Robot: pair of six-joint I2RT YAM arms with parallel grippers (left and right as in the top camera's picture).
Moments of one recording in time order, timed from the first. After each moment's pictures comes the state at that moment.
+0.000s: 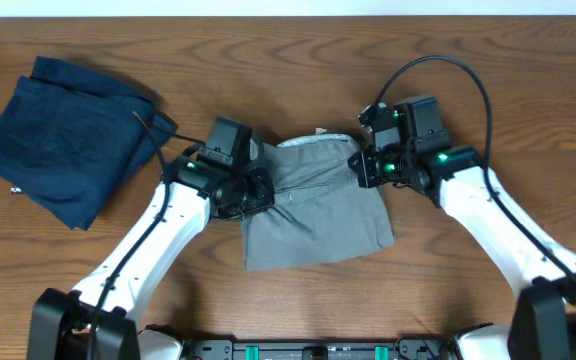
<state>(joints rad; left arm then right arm) -0.38 1.49 0.98 -0.74 0.30 -0.65 0.31 1.58 1.02 -0.47 -0.39 0.13</state>
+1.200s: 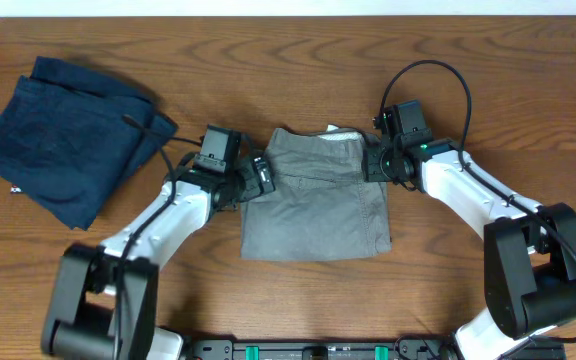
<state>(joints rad) -0.30 1.65 0.84 -0.33 0.19 -0.62 0.29 1.78 1.03 -0.41 -0.06 0.25</state>
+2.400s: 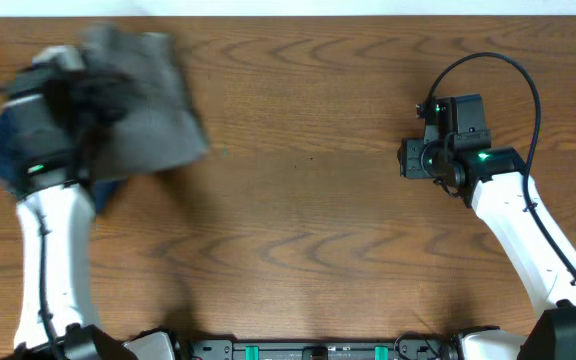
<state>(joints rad) 0.39 1.39 1.11 -0.20 0.32 -0.43 0.17 1.47 1.03 -0.61 -0.06 0.17</state>
